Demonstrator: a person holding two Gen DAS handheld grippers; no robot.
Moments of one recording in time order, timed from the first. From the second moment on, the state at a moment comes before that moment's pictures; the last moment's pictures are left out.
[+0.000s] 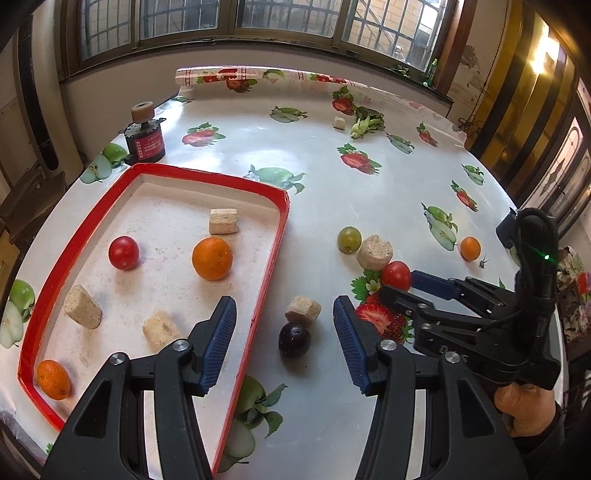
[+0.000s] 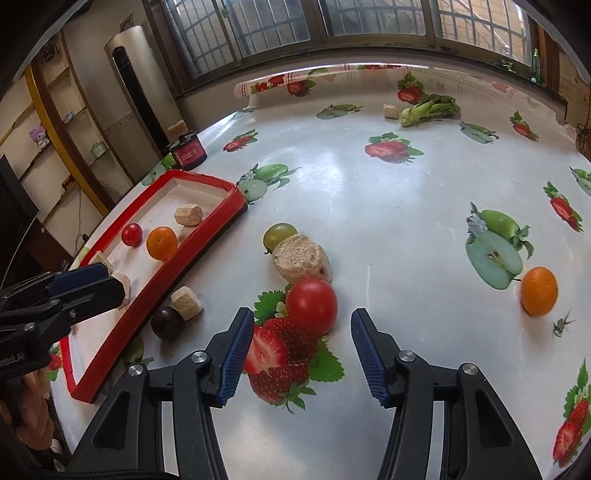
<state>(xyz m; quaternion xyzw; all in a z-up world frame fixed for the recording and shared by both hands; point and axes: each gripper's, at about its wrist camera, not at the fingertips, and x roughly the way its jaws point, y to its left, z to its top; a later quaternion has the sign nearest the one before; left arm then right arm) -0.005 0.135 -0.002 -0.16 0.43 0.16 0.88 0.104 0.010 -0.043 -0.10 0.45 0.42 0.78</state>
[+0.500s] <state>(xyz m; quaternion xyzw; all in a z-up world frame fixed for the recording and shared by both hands) 0.094 0.086 -0.045 -0.16 0.48 0.09 0.86 0.127 -0.071 -0.025 -0.05 0.43 0.35 0.83</state>
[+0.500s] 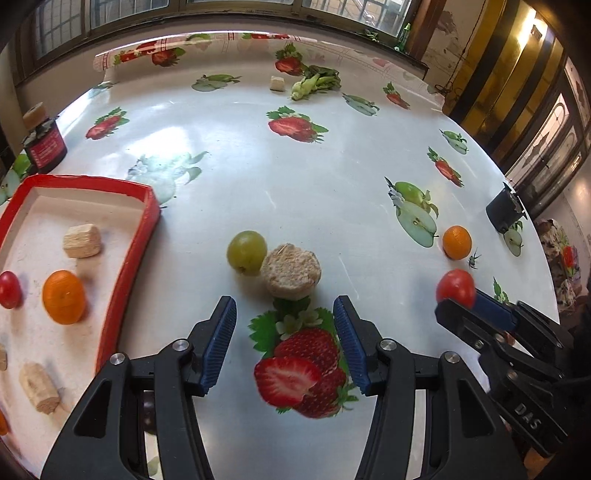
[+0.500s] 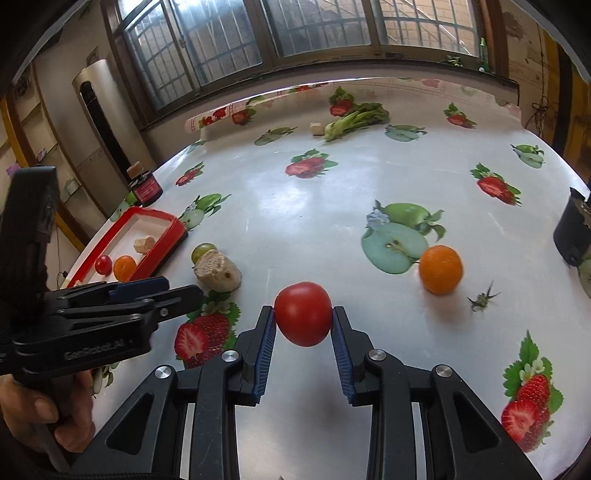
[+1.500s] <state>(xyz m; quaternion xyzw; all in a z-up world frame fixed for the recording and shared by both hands) 0.022 0.091 -0.010 -0.14 0.42 0.11 0.89 0.095 -0.064 0.007 -0.04 0.40 0.38 0.83</state>
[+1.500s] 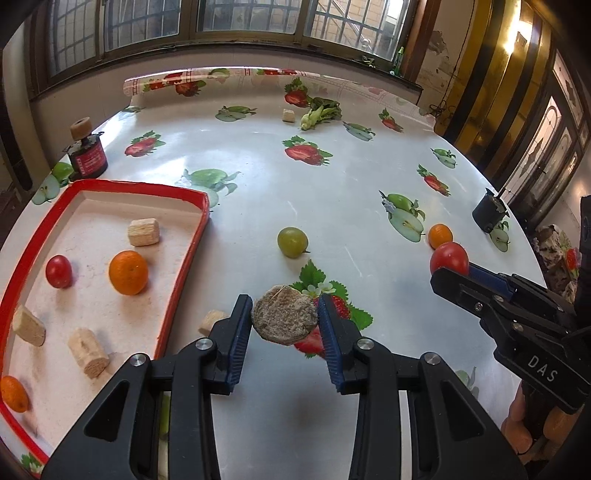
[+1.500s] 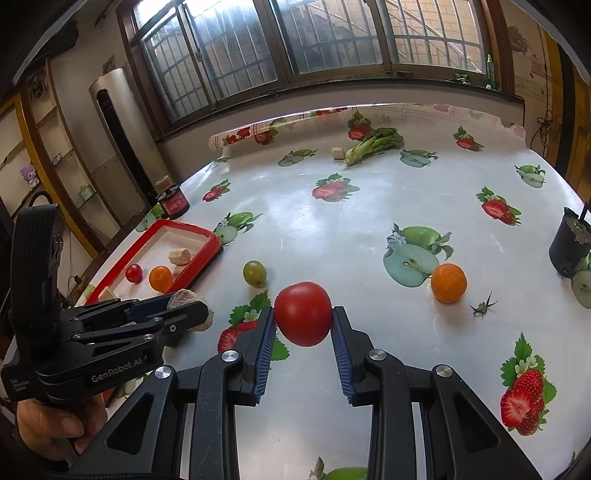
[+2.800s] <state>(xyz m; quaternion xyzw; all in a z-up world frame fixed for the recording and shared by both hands) -0.097 0.168 0.002 -0.17 0.39 0.22 0.88 0.020 0.031 0.029 -0.09 0.38 0.48 0.79</state>
